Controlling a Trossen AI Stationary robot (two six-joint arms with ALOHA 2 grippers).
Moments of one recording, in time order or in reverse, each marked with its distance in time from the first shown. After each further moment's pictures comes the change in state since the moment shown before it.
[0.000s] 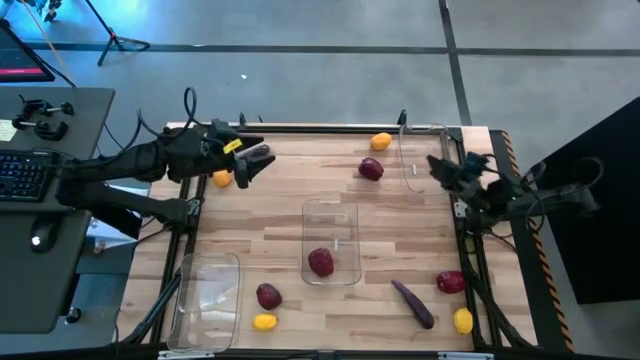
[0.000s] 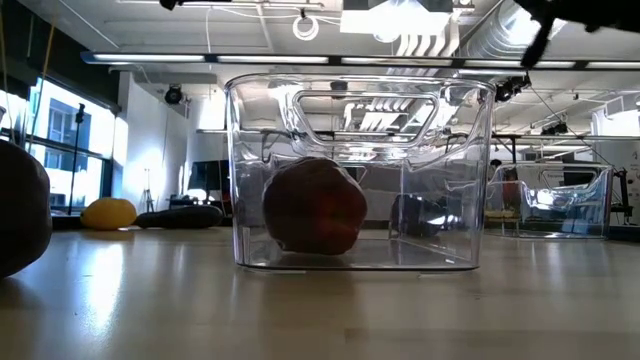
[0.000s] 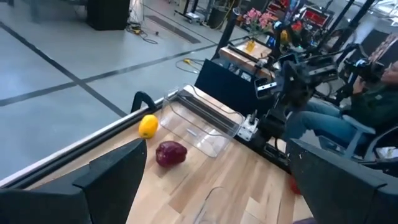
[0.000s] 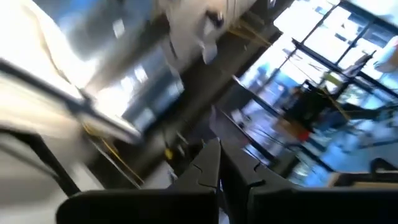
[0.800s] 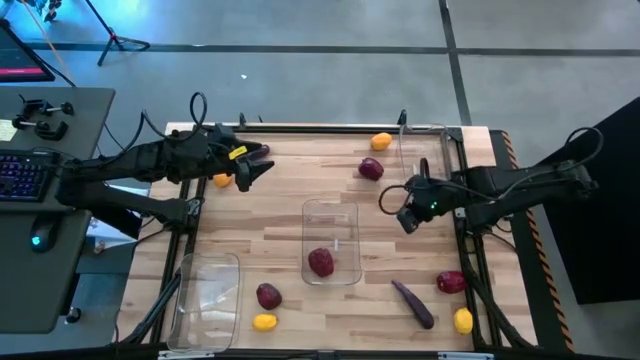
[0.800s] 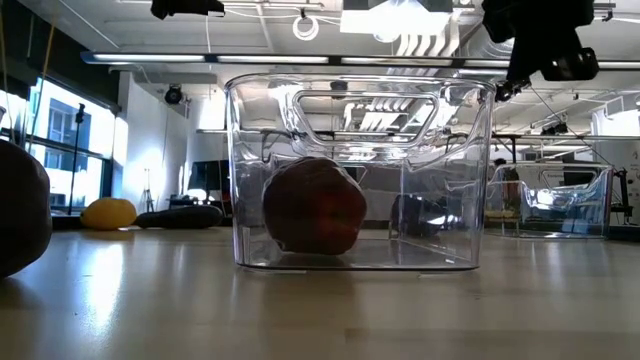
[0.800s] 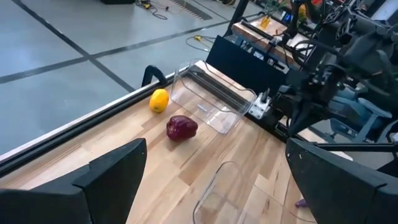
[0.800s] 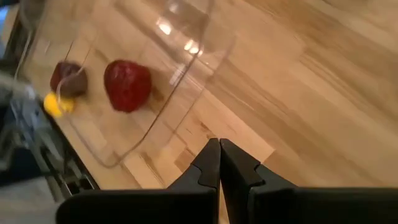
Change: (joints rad) left arm 0.000 0.001 0.000 -0.116 0.001 -0.055; right arm 0.046 0.589 0.710 -1.643 -0.411 0.406
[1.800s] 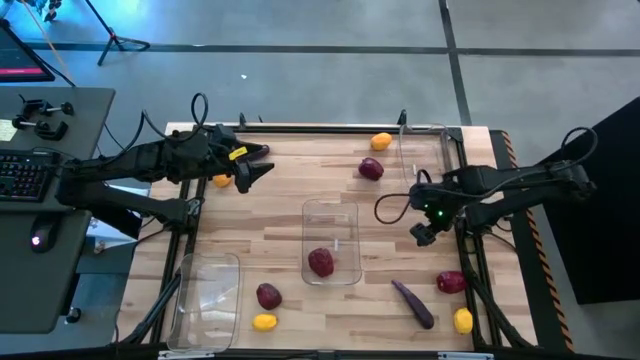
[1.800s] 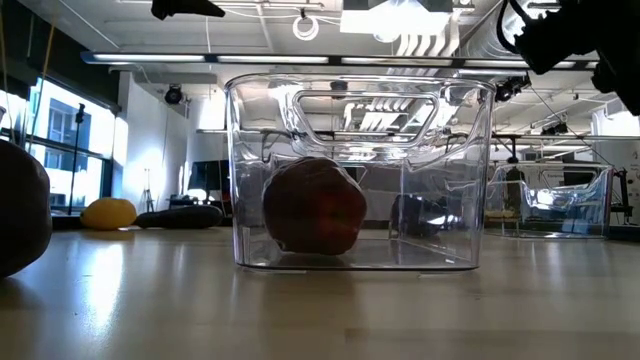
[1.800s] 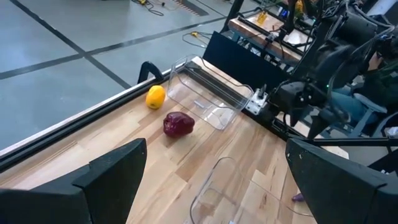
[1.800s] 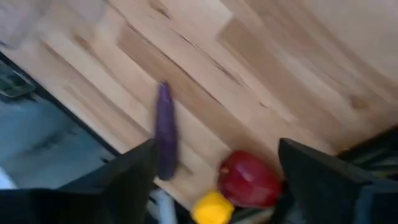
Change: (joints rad) left arm 0.000 0.000 0.000 -0.007 0.021 0.000; right arm -0.038 0.063 0.000 -0.336 -0.369 -0.109
